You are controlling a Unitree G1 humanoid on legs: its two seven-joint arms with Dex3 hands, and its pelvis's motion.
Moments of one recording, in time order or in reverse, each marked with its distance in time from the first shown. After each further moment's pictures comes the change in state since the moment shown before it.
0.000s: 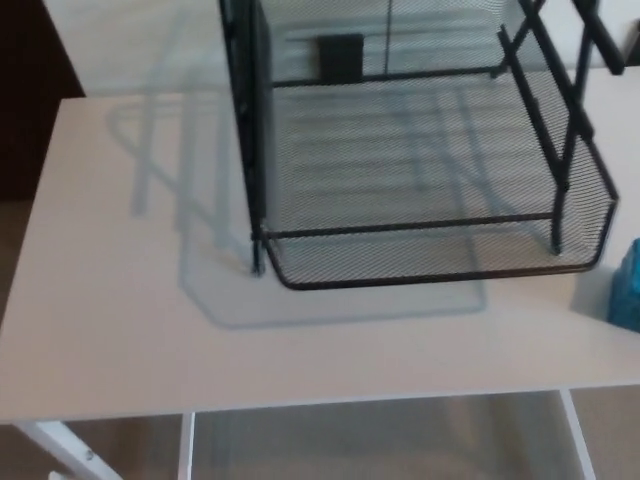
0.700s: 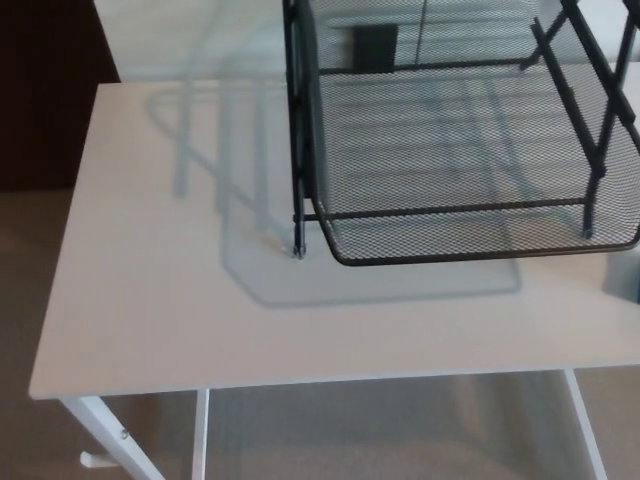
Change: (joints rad) left_arm 0.022 0.052 -0.011 -0.062 0.000 -0.062 0.033; right_arm 0.065 0.077 -0.387 -0.095 0.197 0.094 0.000
